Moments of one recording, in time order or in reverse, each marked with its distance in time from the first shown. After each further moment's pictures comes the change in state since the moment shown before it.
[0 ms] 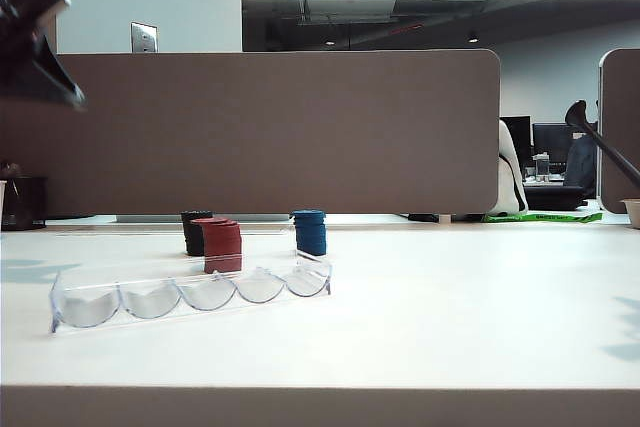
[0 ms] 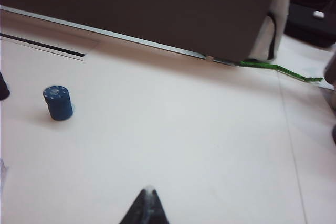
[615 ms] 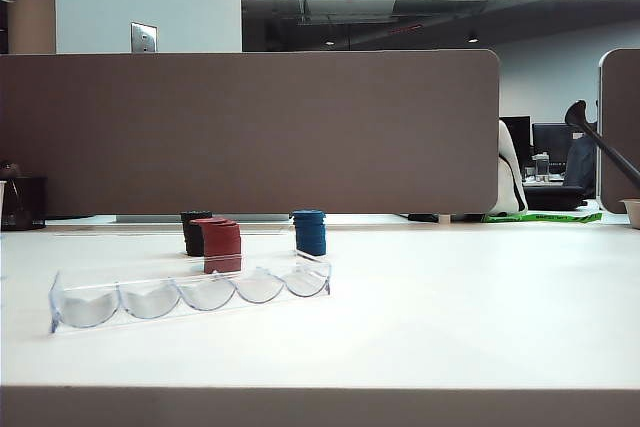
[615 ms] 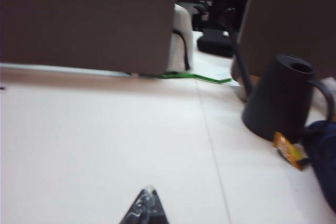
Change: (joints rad) left arm -0.068 -0.513 -0.251 0.074 -0.341 0.093; right arm -0.214 -0.510 -0.243 -0.087 0.024 -0.019
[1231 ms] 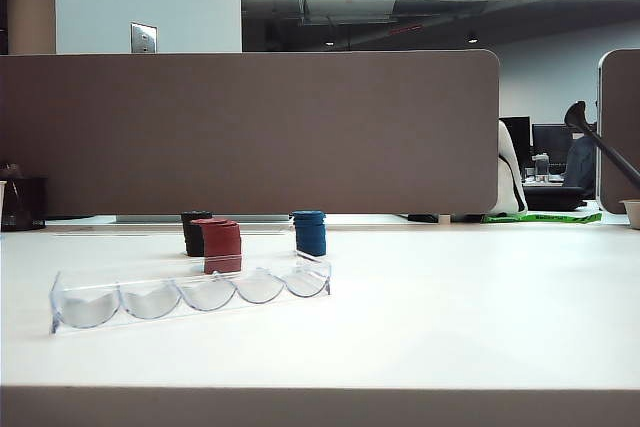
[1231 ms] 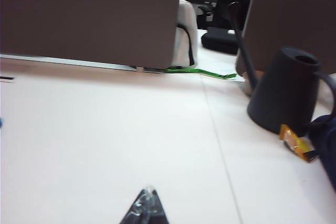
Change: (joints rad) left arm -0.234 -0.354 -0.174 -0.084 -0.300 0.093; right arm -0.038 -0.154 -0.074 -0.068 -0.069 0.019
